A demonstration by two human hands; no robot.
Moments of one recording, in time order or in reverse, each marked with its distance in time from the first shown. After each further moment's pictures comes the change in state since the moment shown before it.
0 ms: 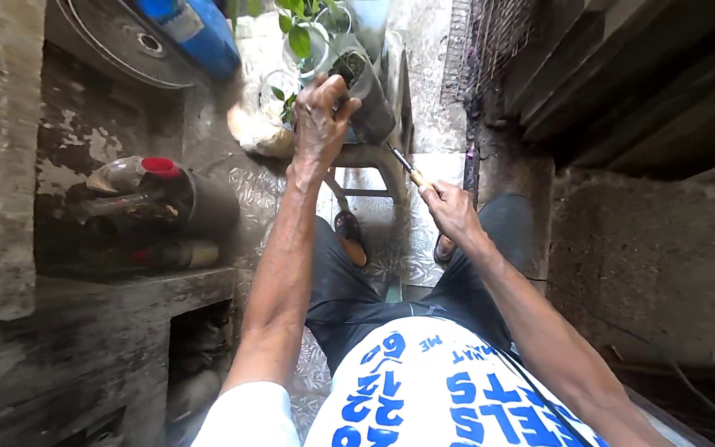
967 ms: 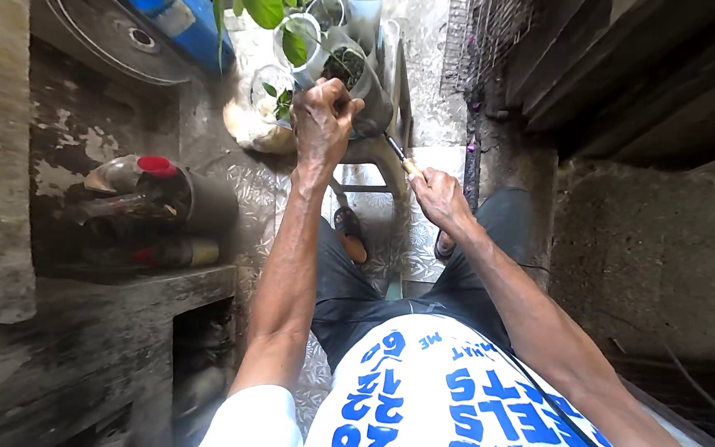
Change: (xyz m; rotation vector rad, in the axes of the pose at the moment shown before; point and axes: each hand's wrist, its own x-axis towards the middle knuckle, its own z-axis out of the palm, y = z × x) left_hand -0.002 0.019 0.007 0.038 -0.004 -0.140; right_hand 0.017 -0.023 0.002 -0.097 -0.060 0.042
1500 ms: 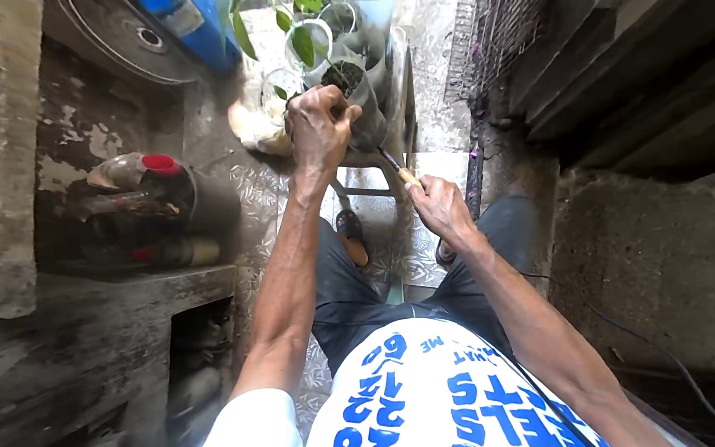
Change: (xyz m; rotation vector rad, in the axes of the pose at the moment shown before) left_hand -0.007 -0.001 -0.020 0.013 0.022 -0.046; right_hand -0.009 -0.019 0.000 -0.051 -0.015 -0.032
